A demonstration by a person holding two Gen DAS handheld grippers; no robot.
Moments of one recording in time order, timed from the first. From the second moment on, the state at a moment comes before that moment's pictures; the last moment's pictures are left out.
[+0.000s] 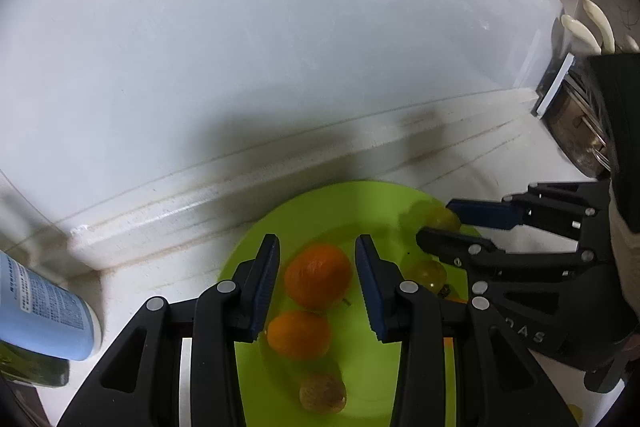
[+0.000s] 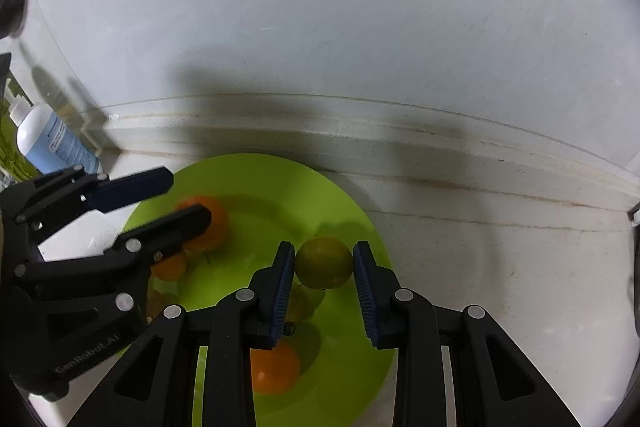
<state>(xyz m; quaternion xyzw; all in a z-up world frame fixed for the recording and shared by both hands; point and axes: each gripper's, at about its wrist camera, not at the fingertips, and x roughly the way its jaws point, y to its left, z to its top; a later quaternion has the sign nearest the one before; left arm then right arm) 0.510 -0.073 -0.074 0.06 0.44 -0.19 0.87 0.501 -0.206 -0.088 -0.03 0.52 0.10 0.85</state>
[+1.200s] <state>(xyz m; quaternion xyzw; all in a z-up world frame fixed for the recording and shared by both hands) 0.309 -0.061 0.061 0.09 0.28 -0.25 0.92 0.290 -0.216 0.067 -0.02 0.34 0.02 0.94</state>
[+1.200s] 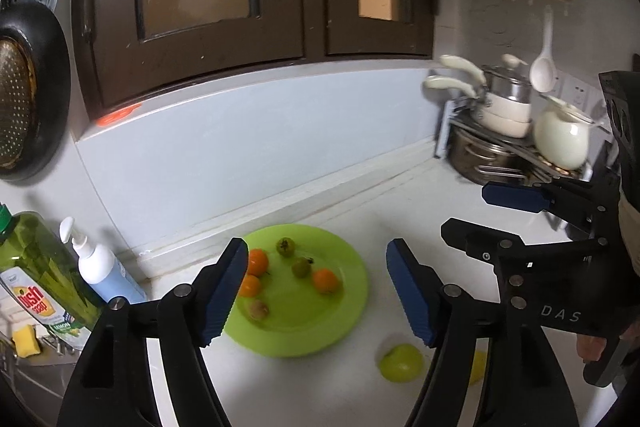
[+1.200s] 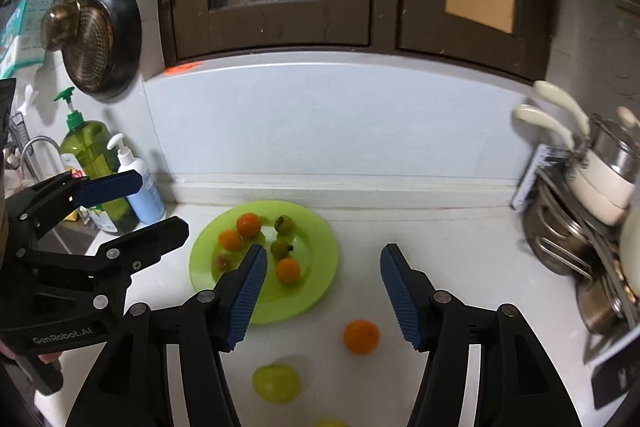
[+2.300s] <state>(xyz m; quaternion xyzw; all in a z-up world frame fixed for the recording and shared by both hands) 0.202 -0.103 -0.008 0.21 0.27 -0.41 0.85 0.134 -0.243 -0.020 0.06 0.43 -0.09 0.90</state>
